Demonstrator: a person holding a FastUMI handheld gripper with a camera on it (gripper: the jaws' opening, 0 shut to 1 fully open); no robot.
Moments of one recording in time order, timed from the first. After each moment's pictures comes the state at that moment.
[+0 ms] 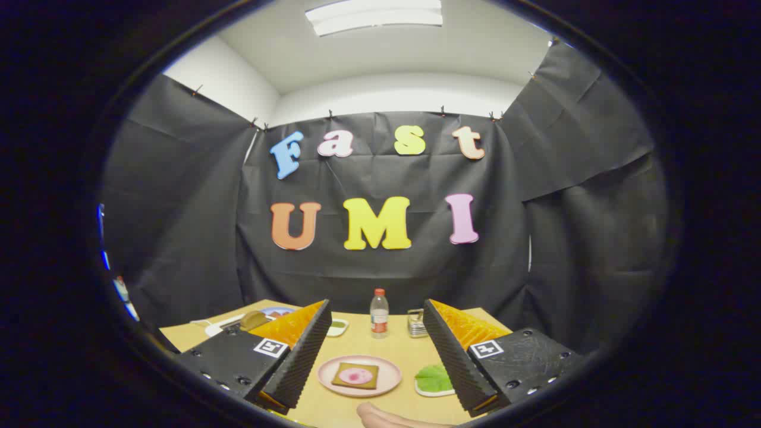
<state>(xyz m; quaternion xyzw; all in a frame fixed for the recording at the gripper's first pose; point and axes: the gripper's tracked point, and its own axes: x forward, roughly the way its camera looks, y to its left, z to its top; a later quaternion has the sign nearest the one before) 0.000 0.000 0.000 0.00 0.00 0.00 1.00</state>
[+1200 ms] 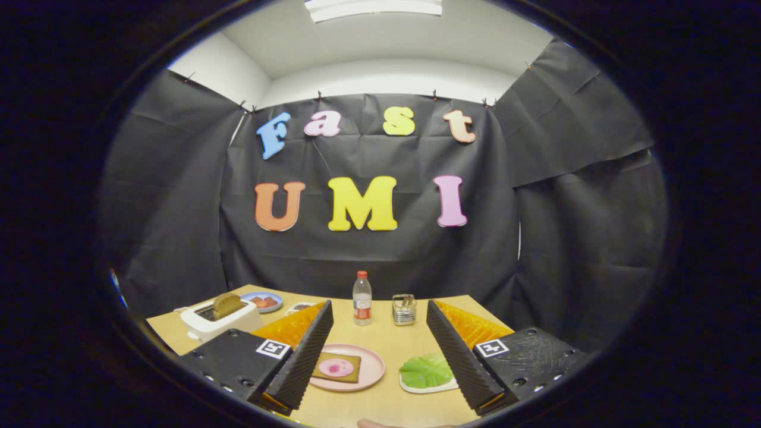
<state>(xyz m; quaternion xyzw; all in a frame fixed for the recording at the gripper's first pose) 0.041 -0.068 -0.056 -0.03 0.07 -0.06 0.99</state>
